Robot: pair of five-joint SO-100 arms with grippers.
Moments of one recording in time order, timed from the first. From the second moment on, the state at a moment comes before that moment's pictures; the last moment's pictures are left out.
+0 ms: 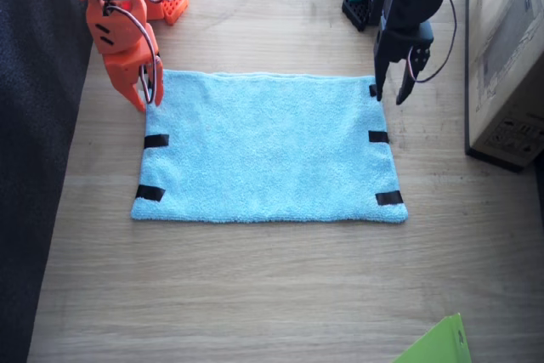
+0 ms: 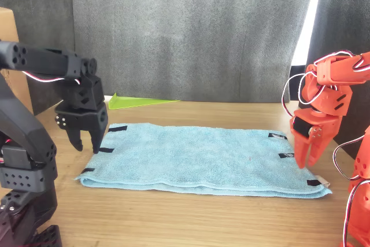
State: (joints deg) arm 0 76.9 105.8 124.3 72.5 93.7; arm 1 96.8 87.4 108.8 77.7 72.0
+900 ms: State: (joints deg) arm 0 75.8 104.7 122.6 73.2 94.7; arm 1 94.4 84.6 108.8 77.2 70.5
